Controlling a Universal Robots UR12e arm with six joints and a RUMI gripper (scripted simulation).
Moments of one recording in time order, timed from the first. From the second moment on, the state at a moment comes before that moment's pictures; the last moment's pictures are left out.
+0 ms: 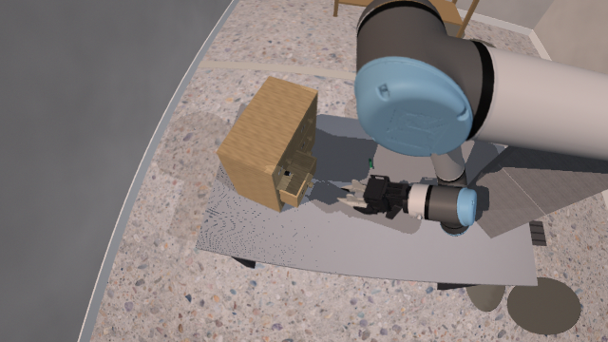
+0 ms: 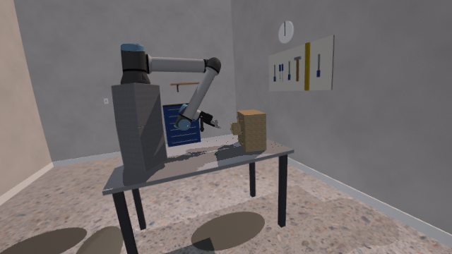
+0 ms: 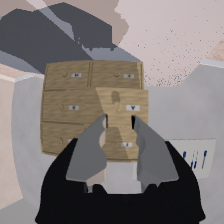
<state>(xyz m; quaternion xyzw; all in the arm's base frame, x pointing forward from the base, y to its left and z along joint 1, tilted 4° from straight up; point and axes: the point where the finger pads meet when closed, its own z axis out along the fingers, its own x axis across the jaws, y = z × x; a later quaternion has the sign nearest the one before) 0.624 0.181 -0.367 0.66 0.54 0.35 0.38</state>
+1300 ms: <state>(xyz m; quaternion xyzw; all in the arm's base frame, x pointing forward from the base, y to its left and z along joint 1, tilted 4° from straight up) 0.637 0.179 -0.371 0.66 0.55 0.35 0.38</state>
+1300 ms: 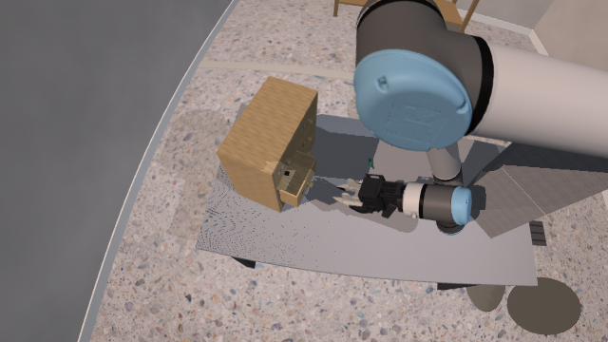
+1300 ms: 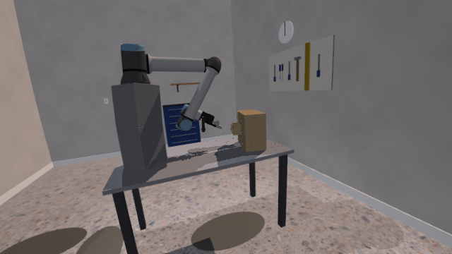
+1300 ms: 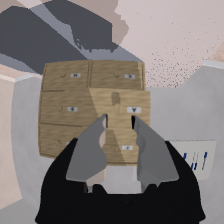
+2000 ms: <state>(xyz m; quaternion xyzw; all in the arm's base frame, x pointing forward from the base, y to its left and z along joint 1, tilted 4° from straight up) 0.673 0.173 -0.383 0.66 0.55 0.35 0.38</state>
